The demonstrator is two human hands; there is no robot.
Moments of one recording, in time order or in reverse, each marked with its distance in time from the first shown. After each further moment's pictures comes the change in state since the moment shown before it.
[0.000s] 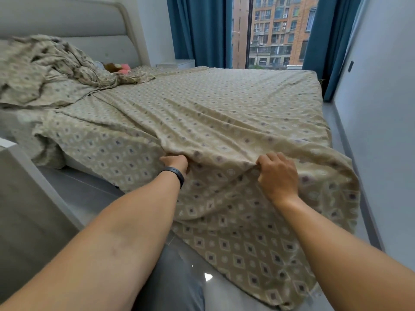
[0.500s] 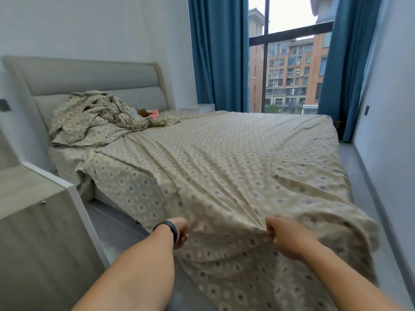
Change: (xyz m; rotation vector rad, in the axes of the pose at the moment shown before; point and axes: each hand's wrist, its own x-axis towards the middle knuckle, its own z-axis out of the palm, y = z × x) left_hand -0.043 -0.001 -0.103 0.557 -0.156 -0.371; right_hand -0.001 -0.012 -0.053 0.207 -0.683 -0.105
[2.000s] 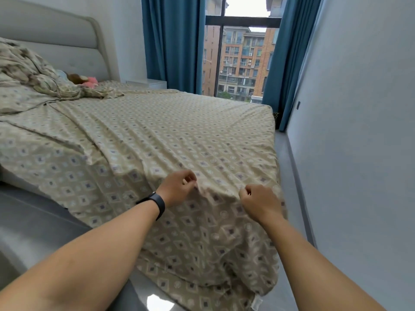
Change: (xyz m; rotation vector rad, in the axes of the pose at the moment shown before) left_hand -0.072 0.046 0.130 0.505 -0.036 1.308; right_hand -0.029 0.049 -0.029 0.222 0.379 0.400
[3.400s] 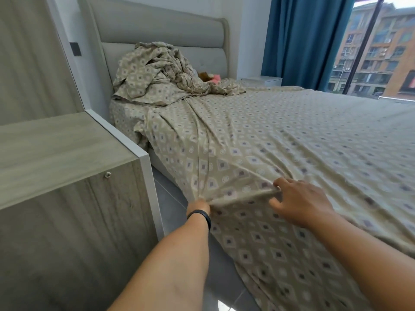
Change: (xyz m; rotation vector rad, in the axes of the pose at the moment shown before) left_hand -0.046 -0.375 -0.150 -0.529 0.557 -1.167; right_hand 0.086 -0.288 0.214 -0.384 -0.248 -0.616
